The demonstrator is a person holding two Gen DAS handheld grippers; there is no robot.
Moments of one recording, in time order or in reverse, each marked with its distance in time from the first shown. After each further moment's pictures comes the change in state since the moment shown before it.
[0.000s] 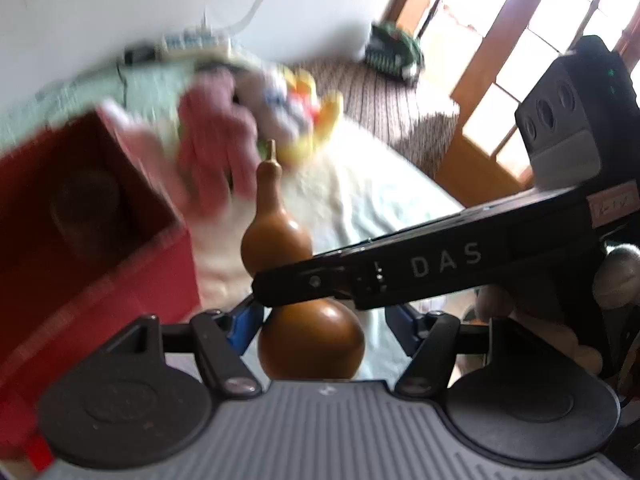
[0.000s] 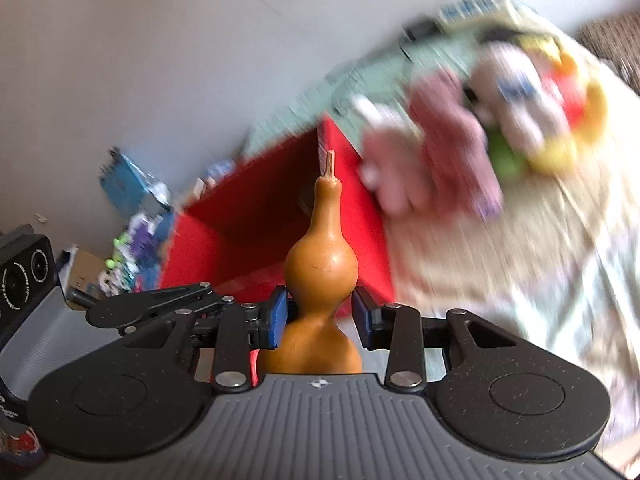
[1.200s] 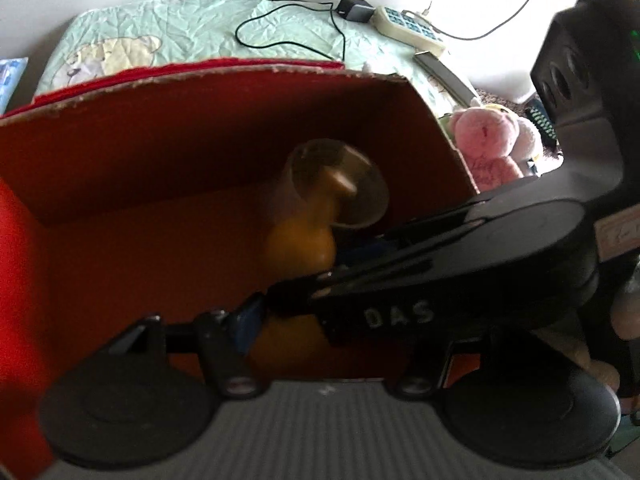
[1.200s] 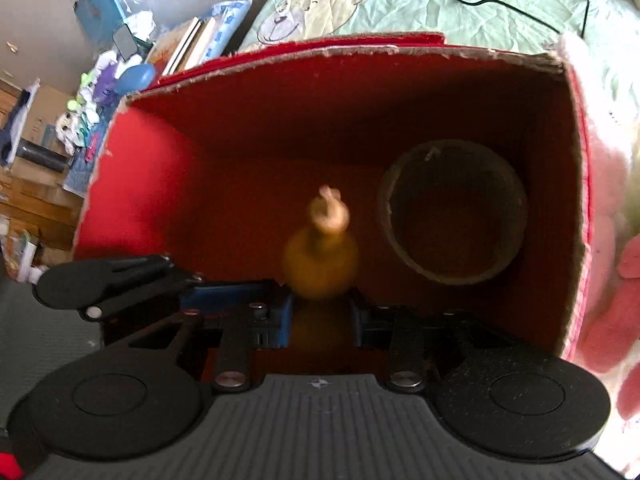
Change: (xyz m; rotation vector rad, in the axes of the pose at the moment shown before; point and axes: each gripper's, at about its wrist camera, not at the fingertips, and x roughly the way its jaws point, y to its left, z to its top) left arm 0.016 0.189 0.001 -0.432 0.084 0.213; right arm 0.225 0.061 0.063 -0.276 0.539 -0.062
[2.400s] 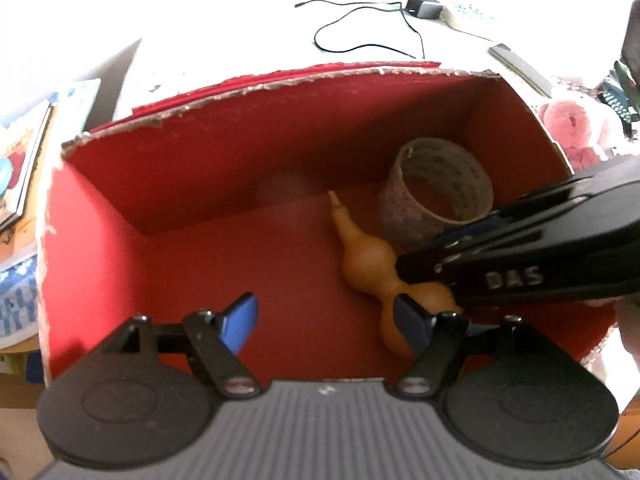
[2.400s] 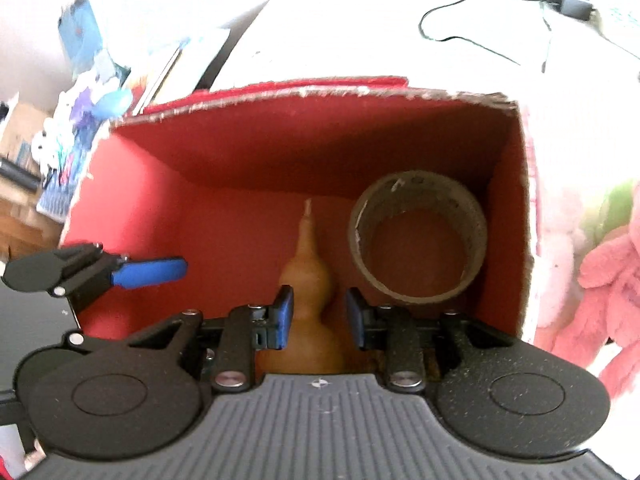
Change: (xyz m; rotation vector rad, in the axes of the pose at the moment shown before) left arm -0.010 0.021 -0.006 0.030 -0.014 0.290; right arm -0.011 0.015 -0.006 0.004 -0.125 -0.120
